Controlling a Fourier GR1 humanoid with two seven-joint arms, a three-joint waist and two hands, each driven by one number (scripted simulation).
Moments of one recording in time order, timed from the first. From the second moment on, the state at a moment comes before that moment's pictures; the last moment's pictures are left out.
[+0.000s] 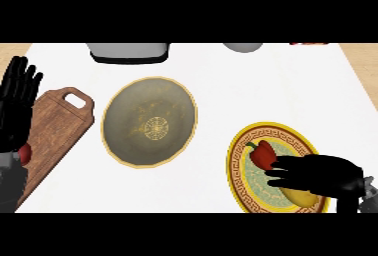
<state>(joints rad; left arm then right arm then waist) -0.23 0.40 0.14 -1.49 0.24 0.09 -0.04 -0.20 -0.79 0.54 -1.47 0.93 0.36 -0.77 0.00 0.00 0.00</state>
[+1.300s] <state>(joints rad) -0.23 0.36 0.18 -1.49 0.19 0.09 -0.02 -0.18 -0.66 0.24 -1.23 0.94 0.25 -0.60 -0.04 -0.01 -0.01</state>
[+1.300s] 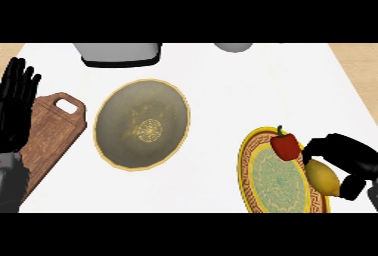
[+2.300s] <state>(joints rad) -0.21 0.36 0.20 -1.50 0.20 0.06 -0.02 -0.03 -0.62 -0.22 -1.94 0.64 0.40 0.09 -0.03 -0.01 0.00</state>
